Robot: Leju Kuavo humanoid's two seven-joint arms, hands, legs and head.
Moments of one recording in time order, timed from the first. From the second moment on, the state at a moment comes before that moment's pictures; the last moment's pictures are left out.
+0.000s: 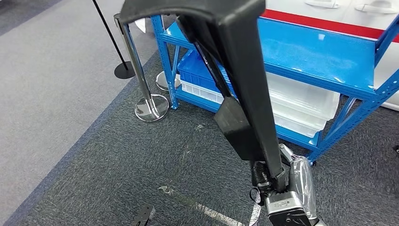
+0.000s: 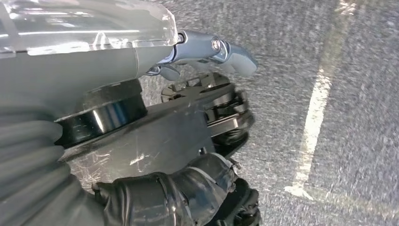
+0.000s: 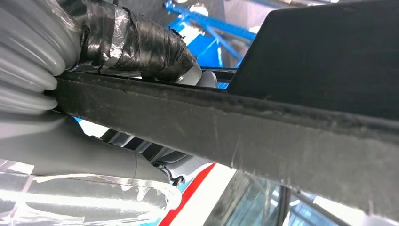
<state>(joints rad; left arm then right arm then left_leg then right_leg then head) -0.10 0.02 -0.89 -0.21 0.83 0.41 -0.37 -0.06 -0.37 0.68 -1.99 0.82 -0.62 0.38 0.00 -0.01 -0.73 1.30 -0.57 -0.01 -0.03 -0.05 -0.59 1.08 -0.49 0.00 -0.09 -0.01</state>
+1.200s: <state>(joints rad) -0.11 0.02 -0.89 -0.22 0.82 0.40 -0.35 -0.06 -0.37 0.70 -1.99 0.77 -0.62 0.35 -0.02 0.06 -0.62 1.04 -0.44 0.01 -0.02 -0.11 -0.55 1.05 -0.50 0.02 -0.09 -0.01</state>
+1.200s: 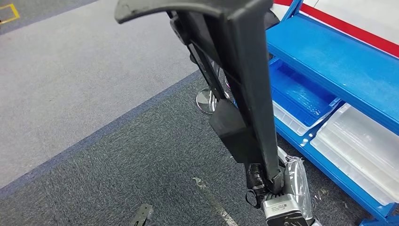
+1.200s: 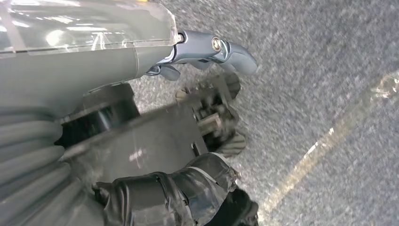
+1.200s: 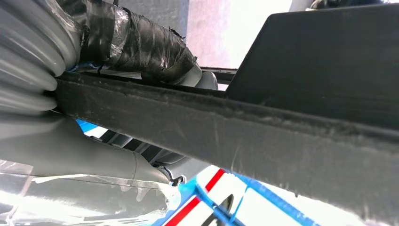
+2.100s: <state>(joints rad) -0.10 0.03 -0.89 -0.22 0.82 0.38 -0.35 -0.06 -0.36 0.71 -2.00 0.50 -0.69 0.13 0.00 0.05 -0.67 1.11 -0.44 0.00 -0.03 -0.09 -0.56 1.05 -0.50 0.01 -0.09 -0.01</state>
